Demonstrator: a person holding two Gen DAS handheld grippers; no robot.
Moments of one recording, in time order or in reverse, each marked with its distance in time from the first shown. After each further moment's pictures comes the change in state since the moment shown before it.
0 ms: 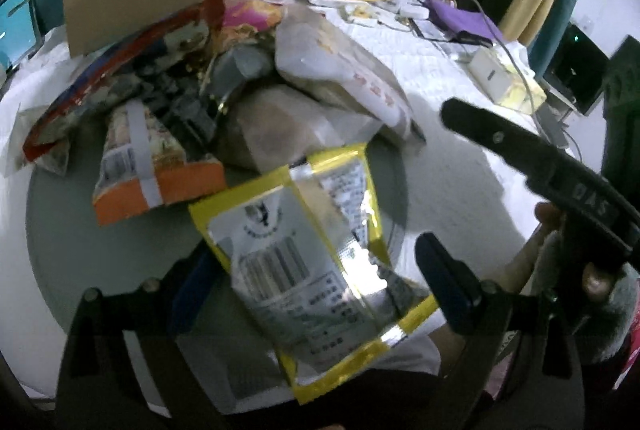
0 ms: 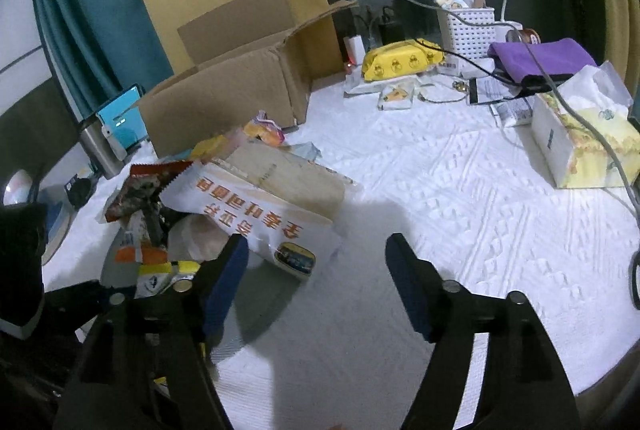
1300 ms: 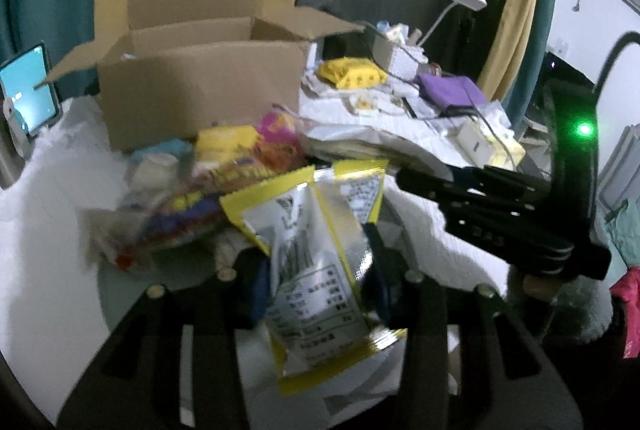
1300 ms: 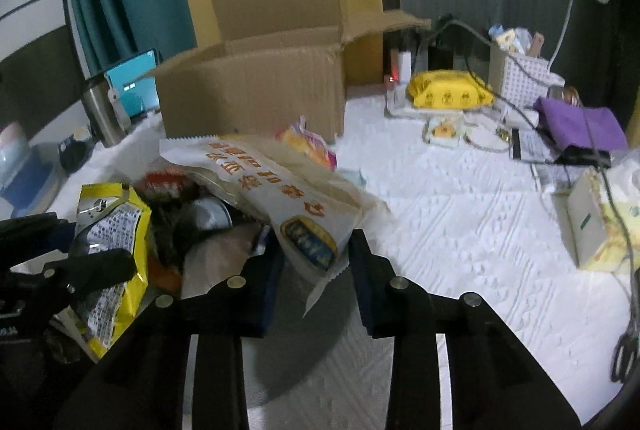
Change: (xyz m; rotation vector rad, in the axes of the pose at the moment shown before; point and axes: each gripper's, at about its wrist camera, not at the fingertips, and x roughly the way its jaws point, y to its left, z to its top) left arm -0.074 0.043 0.036 0.067 -0.240 -0.026; right arm 0.027 0.059 0.035 -0.193 0.021 -0.035
